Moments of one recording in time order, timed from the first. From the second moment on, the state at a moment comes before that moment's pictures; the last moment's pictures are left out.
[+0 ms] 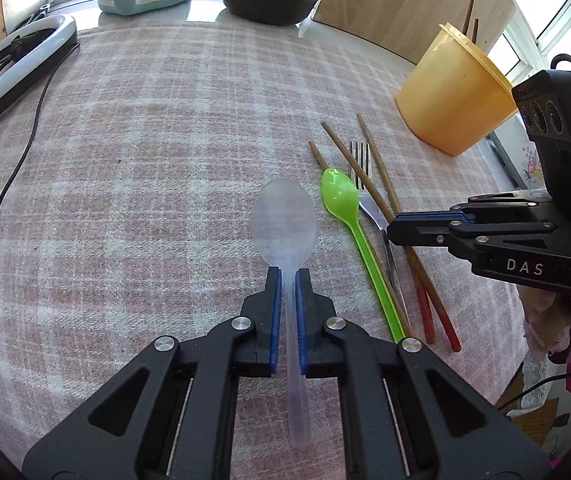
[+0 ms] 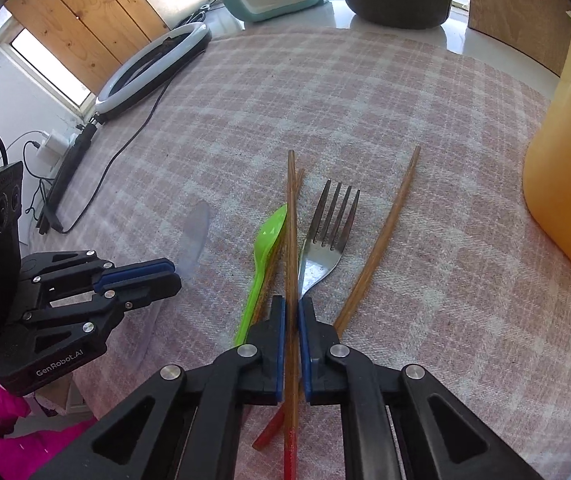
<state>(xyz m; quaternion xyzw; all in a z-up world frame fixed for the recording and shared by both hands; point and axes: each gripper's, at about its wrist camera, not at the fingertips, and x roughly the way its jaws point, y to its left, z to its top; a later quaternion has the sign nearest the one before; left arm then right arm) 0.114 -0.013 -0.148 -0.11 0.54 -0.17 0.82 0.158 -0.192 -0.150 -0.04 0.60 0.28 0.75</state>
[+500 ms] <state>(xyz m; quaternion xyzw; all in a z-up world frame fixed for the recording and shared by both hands) 0.116 -0.010 -0.115 -0.14 0.51 -0.18 0.83 0.149 -0.221 -0.120 0.02 0.56 0.27 0.78</state>
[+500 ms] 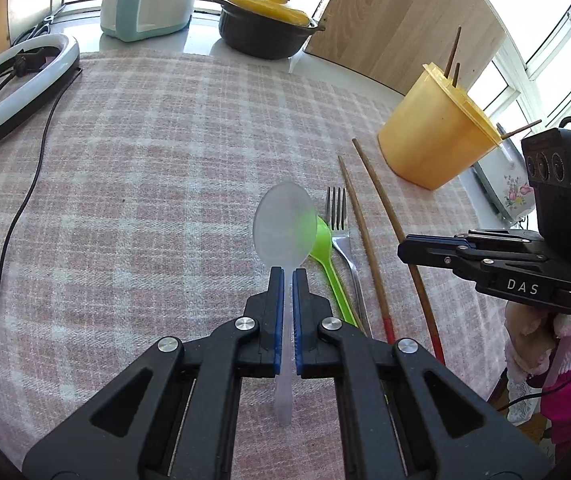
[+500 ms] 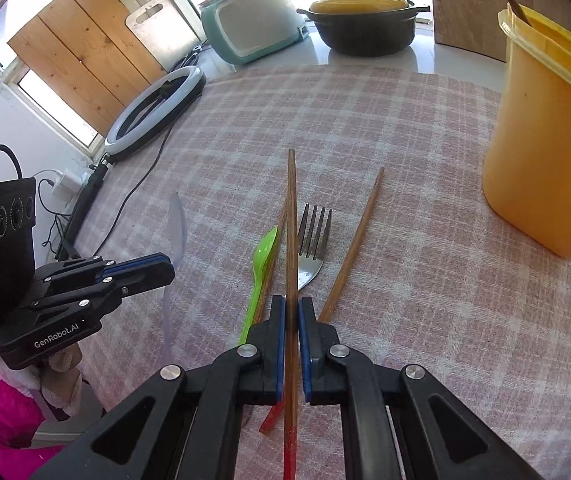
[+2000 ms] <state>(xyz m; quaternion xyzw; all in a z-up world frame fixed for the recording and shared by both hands) 0.159 -0.044 -0.075 -0.07 0.45 -0.20 0.87 0.134 -0.281 -0.055 0.05 0.48 0.21 0.85</state>
